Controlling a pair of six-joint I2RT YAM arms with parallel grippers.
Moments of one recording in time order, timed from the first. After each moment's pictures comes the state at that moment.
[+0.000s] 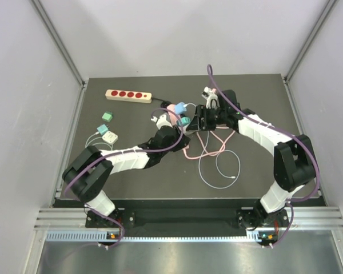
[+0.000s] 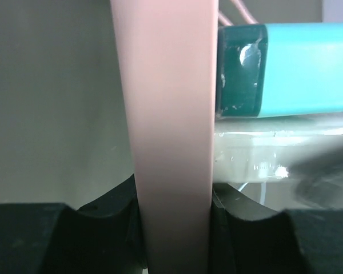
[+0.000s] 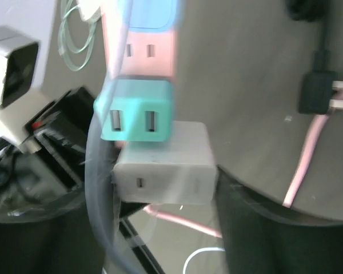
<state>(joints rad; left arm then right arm) -0.78 1.62 0.80 0.32 -0.18 -1.00 0.42 1.65 1.18 -0.23 -0.60 0.41</state>
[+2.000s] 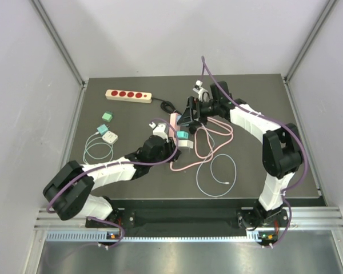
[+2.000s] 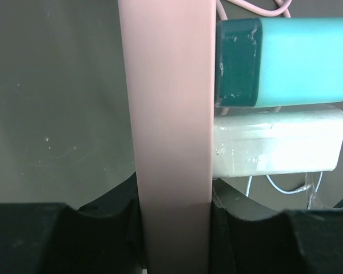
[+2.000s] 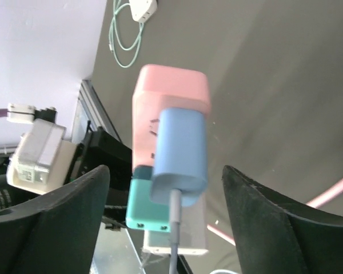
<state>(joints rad) -0.78 1.38 0.59 0.28 -0.08 -0.65 0.43 1.84 1.40 -0.29 -0.81 0.47</state>
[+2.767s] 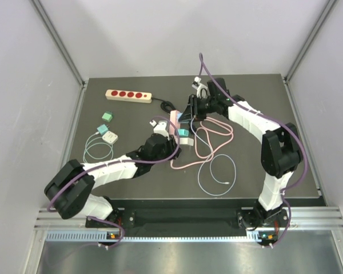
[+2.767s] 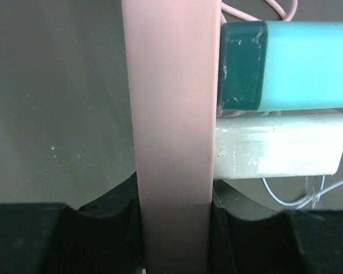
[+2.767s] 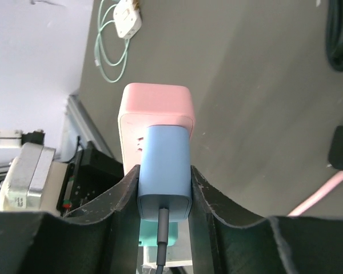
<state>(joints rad) -0.78 1.39 0.62 0.26 -0.11 -0.65 0.45 1.85 1.46 -0.33 -0.72 0.49</state>
